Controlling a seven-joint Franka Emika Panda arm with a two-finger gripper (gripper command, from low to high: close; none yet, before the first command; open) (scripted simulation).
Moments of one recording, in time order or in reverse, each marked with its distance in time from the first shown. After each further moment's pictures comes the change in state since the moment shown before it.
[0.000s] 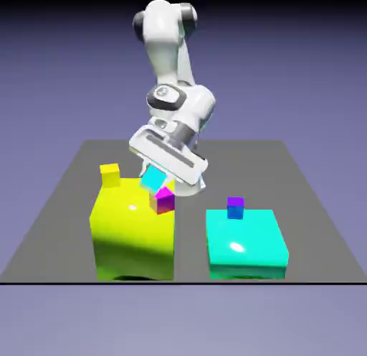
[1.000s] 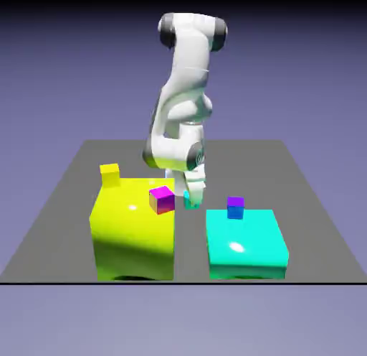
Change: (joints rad) arm -0.007 0.491 0.109 -0.255 -1.306 1.011 -0.134
